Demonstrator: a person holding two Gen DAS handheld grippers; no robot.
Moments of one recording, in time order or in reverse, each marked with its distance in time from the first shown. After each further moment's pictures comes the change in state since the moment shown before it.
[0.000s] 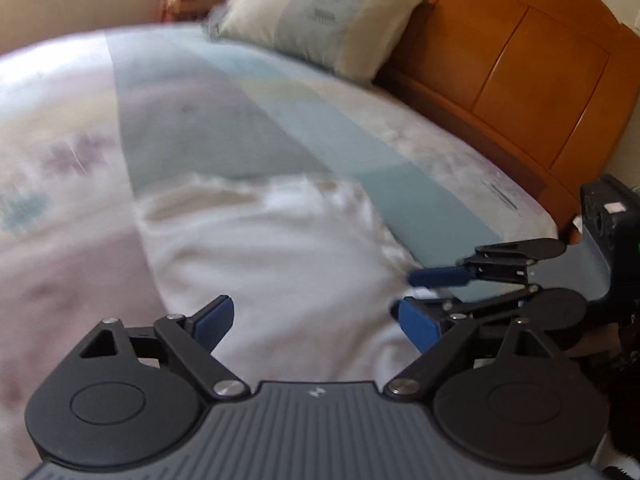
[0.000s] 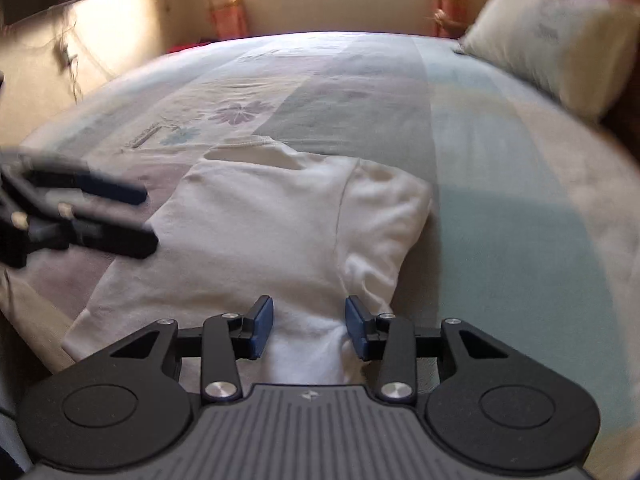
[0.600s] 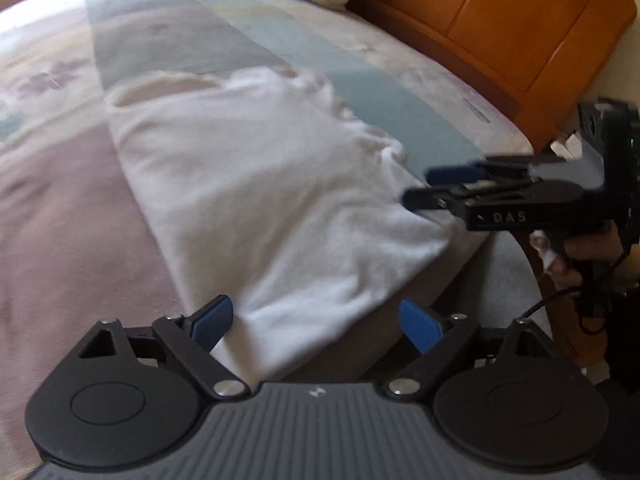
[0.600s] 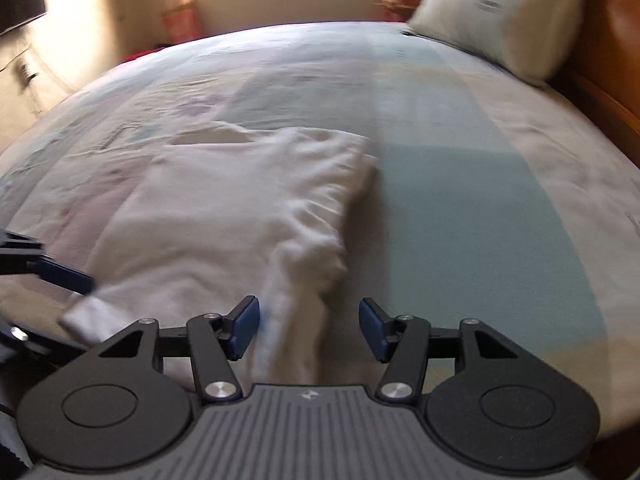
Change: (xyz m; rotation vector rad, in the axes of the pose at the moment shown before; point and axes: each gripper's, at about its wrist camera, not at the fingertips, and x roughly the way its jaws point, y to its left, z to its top) left arm -0.030 -0.021 -0.046 0.057 0.126 -0.011; right arm -0.038 -0.009 -0.029 0.071 0.018 -0.123
